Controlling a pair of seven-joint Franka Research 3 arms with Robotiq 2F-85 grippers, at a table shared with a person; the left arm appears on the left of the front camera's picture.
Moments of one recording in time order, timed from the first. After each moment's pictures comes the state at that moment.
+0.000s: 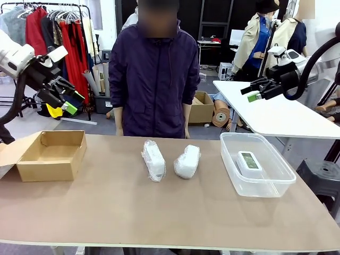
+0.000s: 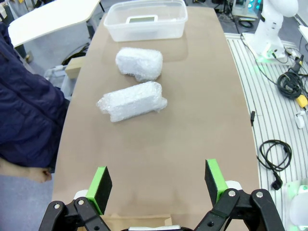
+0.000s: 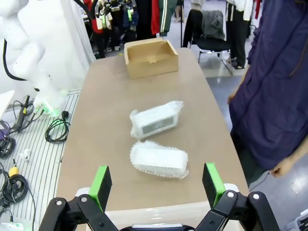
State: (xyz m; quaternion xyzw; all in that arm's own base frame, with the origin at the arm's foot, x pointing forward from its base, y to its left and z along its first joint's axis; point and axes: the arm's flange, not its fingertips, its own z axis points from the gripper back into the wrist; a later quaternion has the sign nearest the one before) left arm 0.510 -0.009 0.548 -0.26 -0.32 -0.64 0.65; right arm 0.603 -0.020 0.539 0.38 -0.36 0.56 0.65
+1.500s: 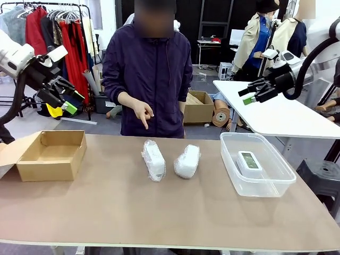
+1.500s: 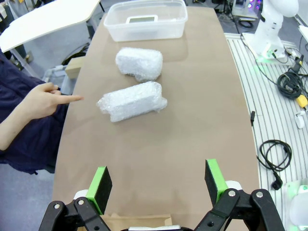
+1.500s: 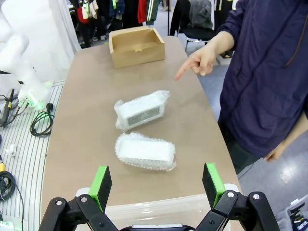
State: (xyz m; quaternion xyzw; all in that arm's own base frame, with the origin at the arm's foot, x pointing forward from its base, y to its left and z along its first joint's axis) left arm 0.510 -0.009 0.548 -0.26 -0.32 -0.64 0.65; right arm 0.607 -0.010 0.532 0.33 -0.36 0.56 0.67
